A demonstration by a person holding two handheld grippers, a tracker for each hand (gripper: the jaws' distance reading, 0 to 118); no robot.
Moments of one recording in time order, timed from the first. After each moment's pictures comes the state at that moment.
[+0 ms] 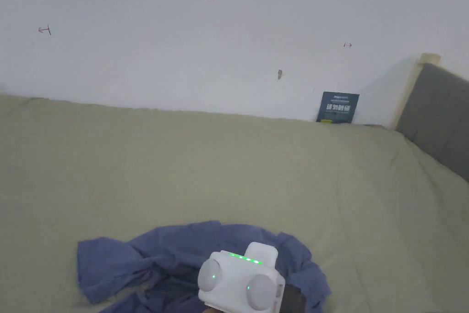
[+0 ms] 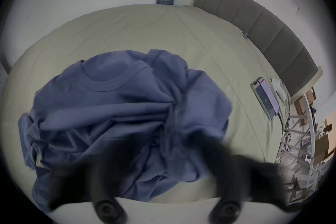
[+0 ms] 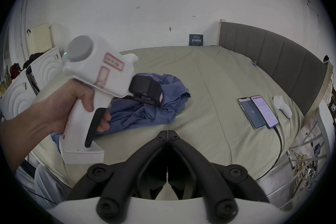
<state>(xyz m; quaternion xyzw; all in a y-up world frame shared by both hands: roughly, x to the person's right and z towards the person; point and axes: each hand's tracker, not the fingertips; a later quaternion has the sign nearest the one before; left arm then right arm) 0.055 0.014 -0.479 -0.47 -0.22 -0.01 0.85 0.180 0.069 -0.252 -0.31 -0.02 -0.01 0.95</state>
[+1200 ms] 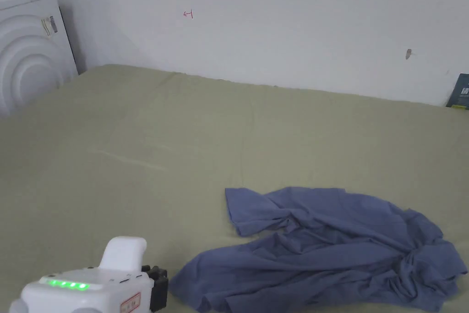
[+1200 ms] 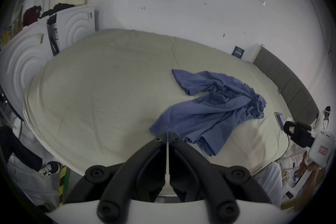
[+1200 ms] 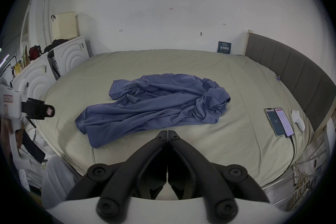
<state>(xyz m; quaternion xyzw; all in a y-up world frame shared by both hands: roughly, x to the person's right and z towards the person) -0.297 0.056 -0.264 -0.41 0.00 0.09 0.91 0.094 0.068 -0.234 -0.31 0.08 0.02 0.95</state>
